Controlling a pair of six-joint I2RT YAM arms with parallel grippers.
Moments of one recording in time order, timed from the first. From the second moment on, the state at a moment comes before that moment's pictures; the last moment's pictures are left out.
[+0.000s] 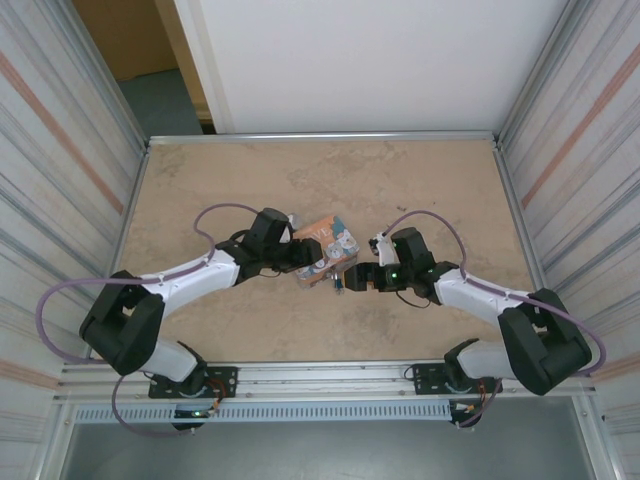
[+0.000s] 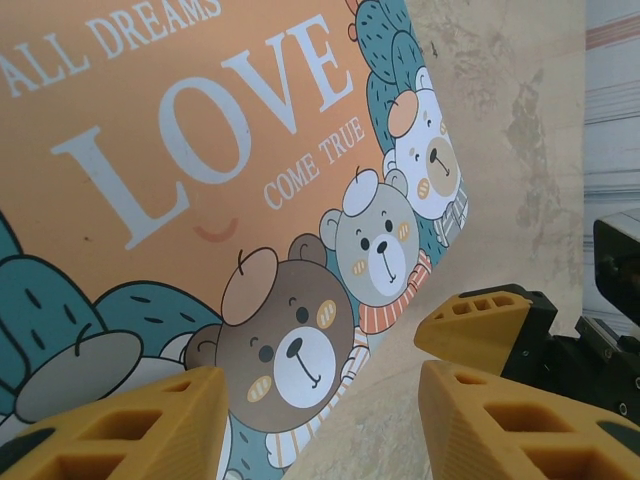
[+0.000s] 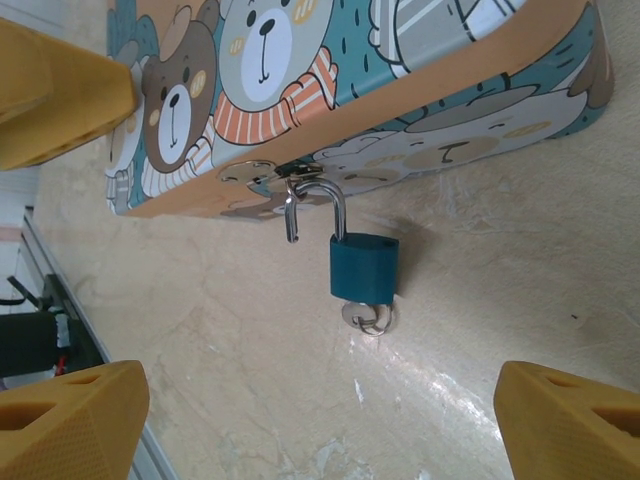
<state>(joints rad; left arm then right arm) -0.66 1.46 0.82 -0.14 0.31 -0.84 0.52 1.30 0.52 -0.04 -0.55 0.52</state>
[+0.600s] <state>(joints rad) -0.66 1.46 0.80 -0.10 0.31 -0.85 0.50 1.31 0.47 0.10 -0.60 0.56</state>
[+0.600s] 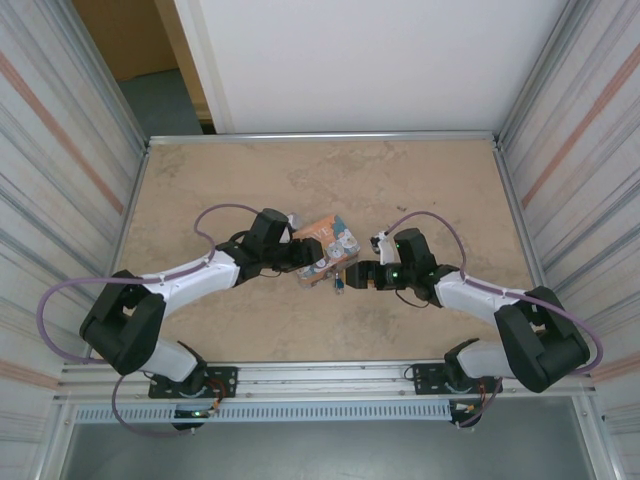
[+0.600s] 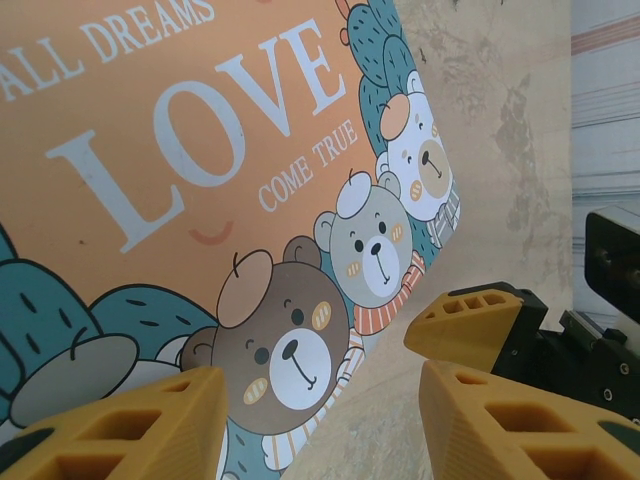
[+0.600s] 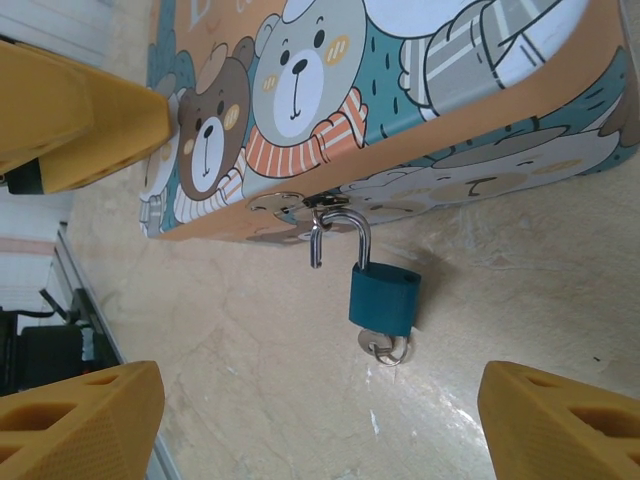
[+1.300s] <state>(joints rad) -0.66 1.46 0.80 -0.08 0.31 -0.86 0.52 1.34 0.43 0.25 -0.57 0.56</state>
